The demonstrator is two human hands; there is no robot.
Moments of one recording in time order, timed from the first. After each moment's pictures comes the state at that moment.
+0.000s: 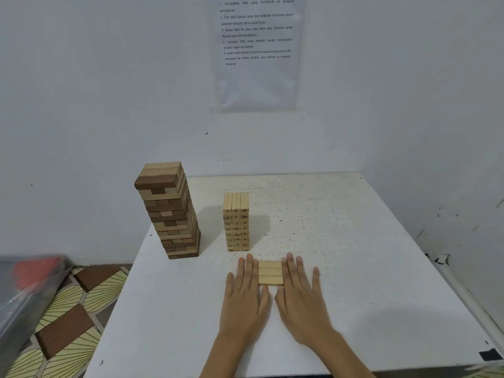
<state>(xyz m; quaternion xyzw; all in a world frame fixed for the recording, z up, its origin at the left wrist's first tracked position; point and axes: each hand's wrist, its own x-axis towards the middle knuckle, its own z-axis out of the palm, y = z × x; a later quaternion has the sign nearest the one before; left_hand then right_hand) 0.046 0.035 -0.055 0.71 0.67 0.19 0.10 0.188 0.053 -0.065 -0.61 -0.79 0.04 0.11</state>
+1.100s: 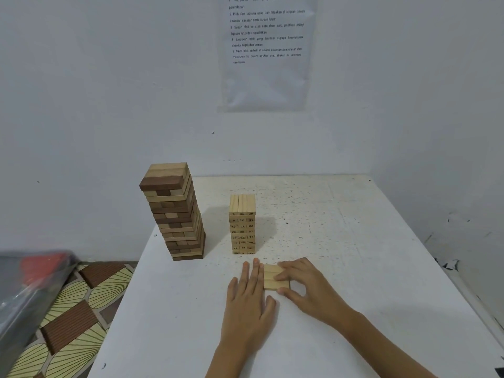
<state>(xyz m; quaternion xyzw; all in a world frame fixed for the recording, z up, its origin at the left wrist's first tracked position) 0.043 0.030 -0.041 0.71 0.67 0.14 0.14 0.214 0.101 -0.052 -0.39 -0.83 0.25 0.31</state>
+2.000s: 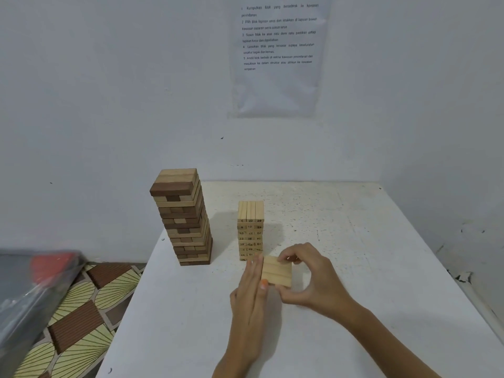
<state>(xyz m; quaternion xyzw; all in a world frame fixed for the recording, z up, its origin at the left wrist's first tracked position) 0.048 0.024 -0.001 0.57 0.61 0.45 0.32 0.193 0.096 0.027 -0.35 -0.81 0.27 0.39</state>
